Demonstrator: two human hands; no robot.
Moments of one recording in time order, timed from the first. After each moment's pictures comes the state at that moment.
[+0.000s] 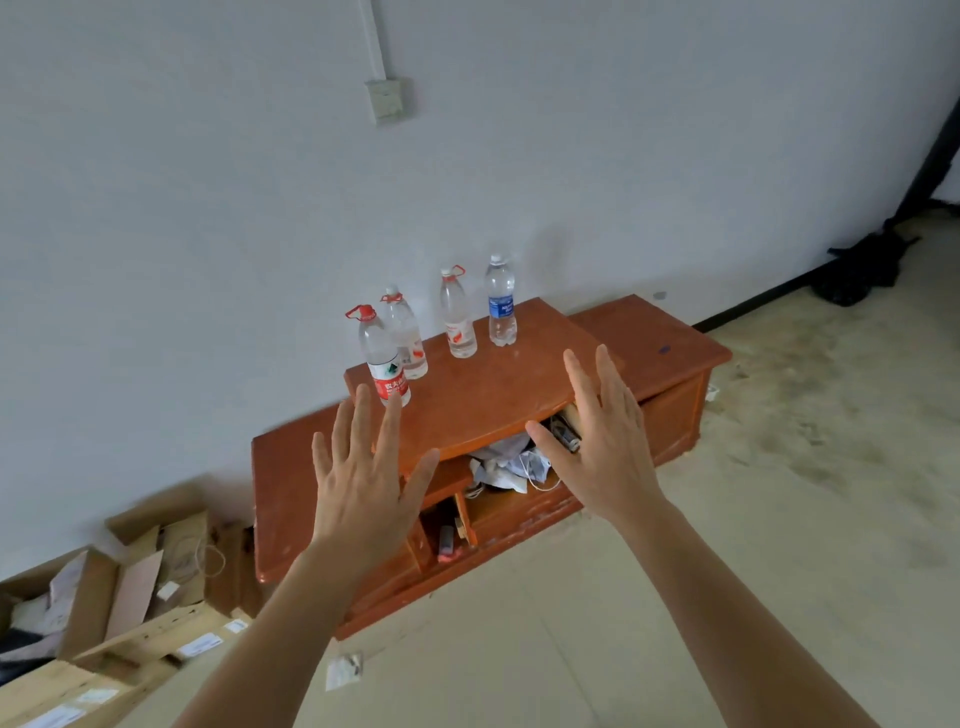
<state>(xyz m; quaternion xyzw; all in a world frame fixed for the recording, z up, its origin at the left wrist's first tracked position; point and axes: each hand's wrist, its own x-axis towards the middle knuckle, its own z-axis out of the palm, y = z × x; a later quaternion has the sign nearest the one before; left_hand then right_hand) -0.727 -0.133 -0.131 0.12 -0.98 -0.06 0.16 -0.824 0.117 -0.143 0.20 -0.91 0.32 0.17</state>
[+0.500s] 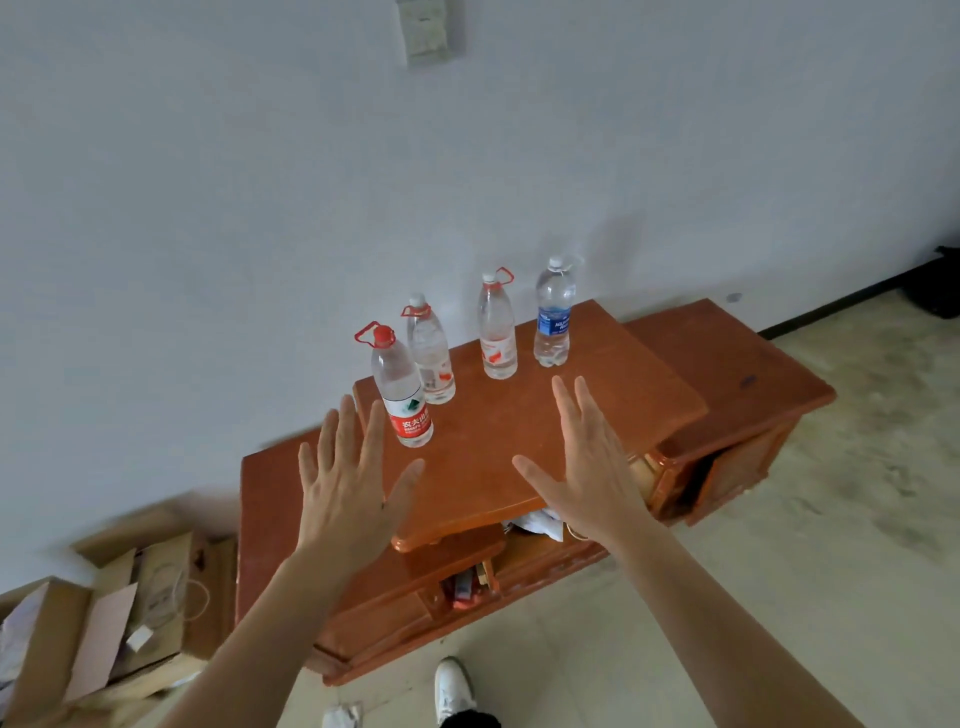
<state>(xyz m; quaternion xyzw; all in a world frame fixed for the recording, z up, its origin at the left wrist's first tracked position) -0.967 -0.295 -0.191 0.17 -0.98 -0.09 0.10 -1.075 -0.045 -0.206 0.24 -0.92 0.30 0.01</state>
